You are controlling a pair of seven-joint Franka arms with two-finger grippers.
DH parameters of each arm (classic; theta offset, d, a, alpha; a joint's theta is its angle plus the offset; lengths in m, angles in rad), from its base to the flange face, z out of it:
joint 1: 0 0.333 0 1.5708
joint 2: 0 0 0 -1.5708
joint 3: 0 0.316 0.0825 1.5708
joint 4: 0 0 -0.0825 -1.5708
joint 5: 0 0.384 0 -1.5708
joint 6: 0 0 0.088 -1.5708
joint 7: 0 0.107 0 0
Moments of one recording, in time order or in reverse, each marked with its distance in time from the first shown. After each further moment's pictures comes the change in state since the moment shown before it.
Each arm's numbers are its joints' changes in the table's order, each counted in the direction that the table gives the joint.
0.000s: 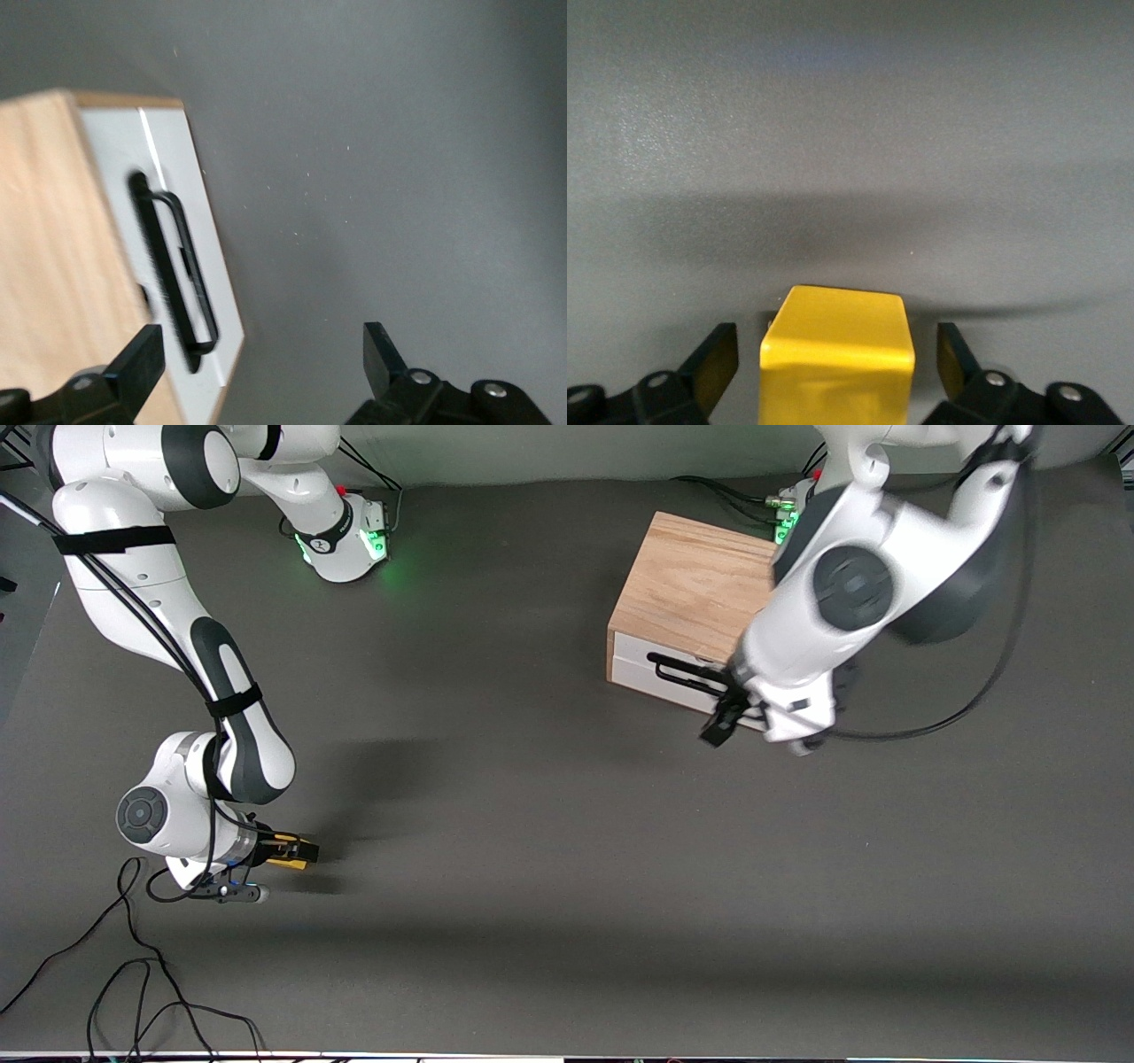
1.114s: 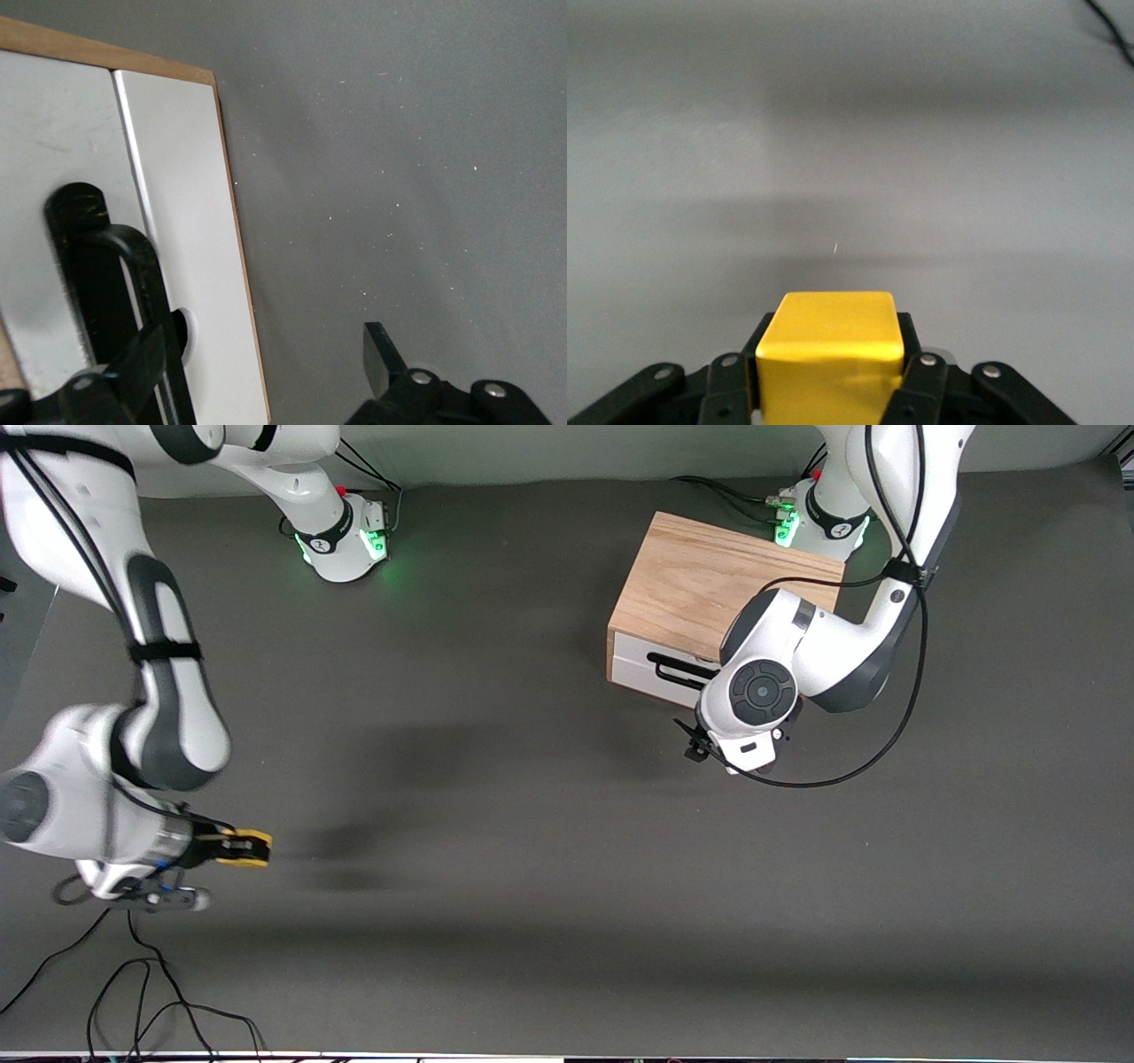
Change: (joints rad) left arm -0.009 -0.109 0.009 -0.211 0.035 -0.148 -0.062; right arm 0.002 0.204 0.000 0.211 -0.015 0.464 -0.024
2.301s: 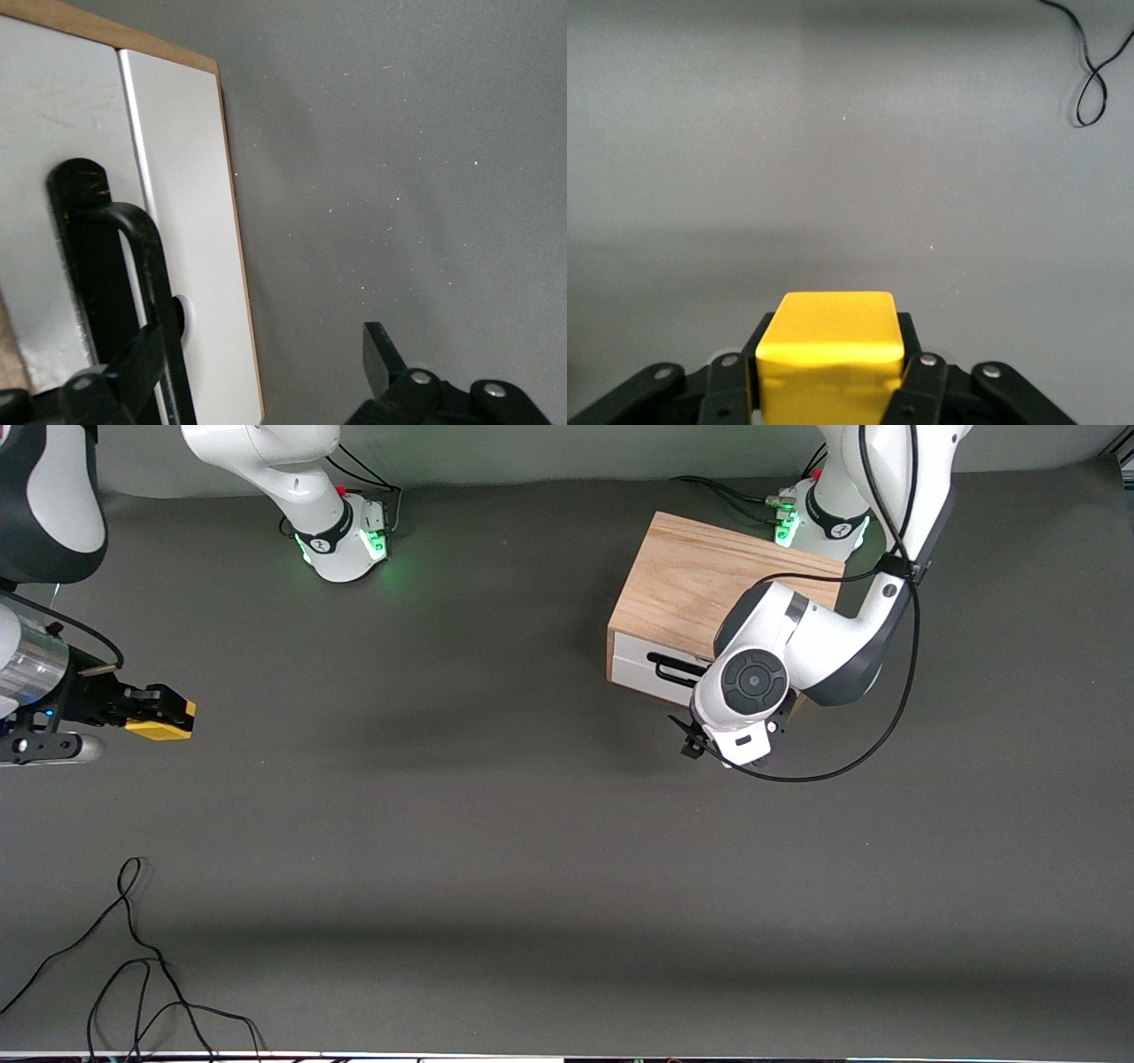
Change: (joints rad) left arm -0.011 0.018 -0.007 -0.009 0.005 -0.009 -0.044; right arm 0.018 0.468 -0.008 -0.243 -0.047 0.235 -0.002
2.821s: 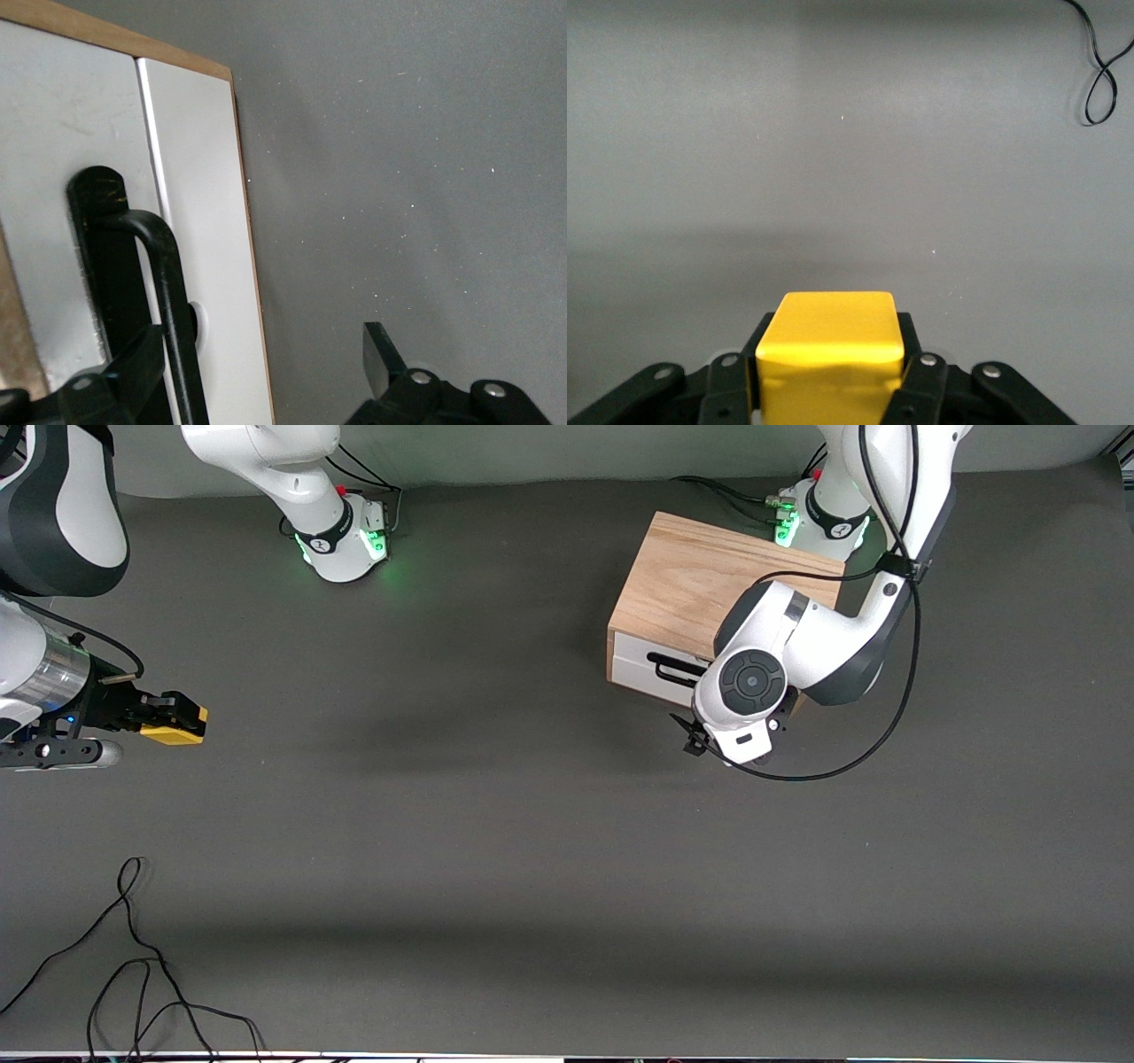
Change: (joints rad) left arm 0.000 0.000 0.001 -0.003 0.014 0.022 -0.005; right arm 0.000 0.004 0.000 -0.047 0.000 -0.052 0.002
